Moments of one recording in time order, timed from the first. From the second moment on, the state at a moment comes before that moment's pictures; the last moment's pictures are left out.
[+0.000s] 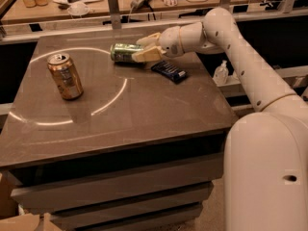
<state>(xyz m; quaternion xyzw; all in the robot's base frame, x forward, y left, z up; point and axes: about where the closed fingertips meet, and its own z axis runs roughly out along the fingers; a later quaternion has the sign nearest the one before) 0.766 0.036 0.869 -0.54 0.60 0.34 0.48</state>
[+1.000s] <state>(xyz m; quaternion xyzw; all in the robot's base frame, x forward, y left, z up) 0.677 0.020 0.941 -0.62 0.52 0.37 0.46</state>
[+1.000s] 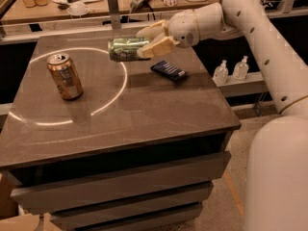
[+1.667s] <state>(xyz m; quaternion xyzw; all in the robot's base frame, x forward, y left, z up) 0.649 0.050 0.919 -0.63 0.57 0.35 0.40</state>
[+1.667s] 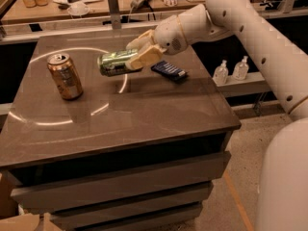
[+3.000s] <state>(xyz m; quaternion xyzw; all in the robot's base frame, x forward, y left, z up) 0.635 0.095 0.879 -0.61 0.57 0.42 0.37</state>
